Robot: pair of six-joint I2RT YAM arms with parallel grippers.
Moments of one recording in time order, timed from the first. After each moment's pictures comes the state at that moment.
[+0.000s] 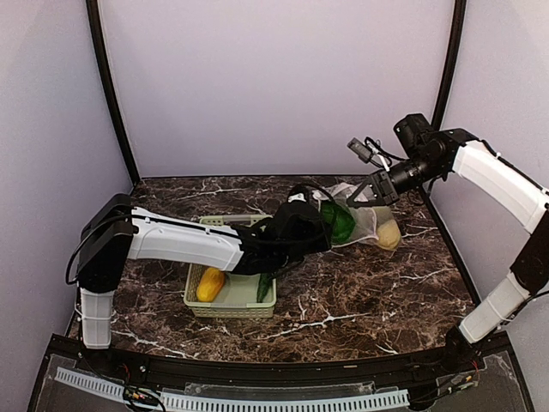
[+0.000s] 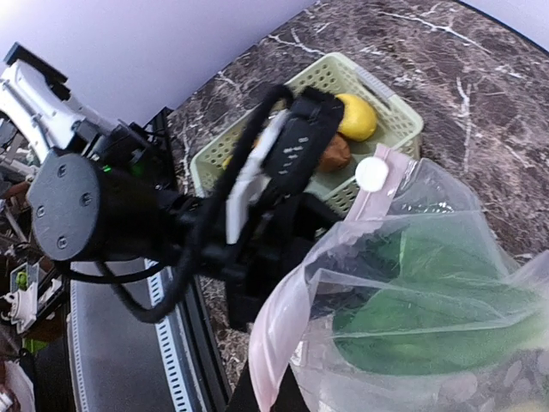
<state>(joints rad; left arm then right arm) -1.12 2.05 1.48 0.15 -0.41 -0.84 0.39 1.51 1.51 -1.03 -0.88 -0.29</state>
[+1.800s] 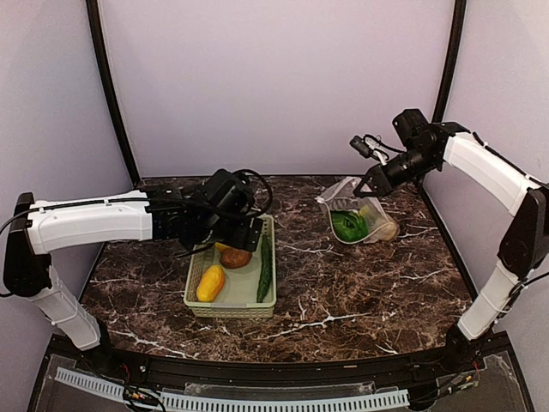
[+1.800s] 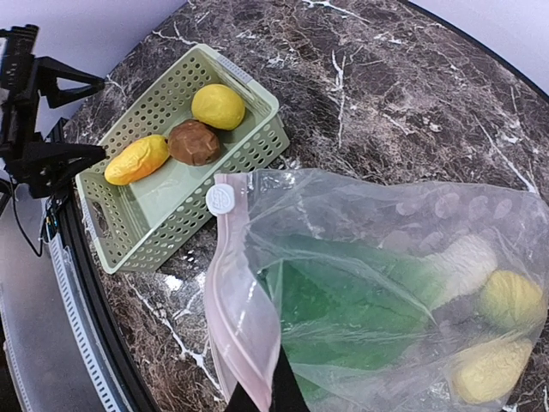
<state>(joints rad) -1.01 1.57 1.31 -0.59 -0.53 -0.47 0.33 1.64 1.63 -1.04 -0.64 -0.32</state>
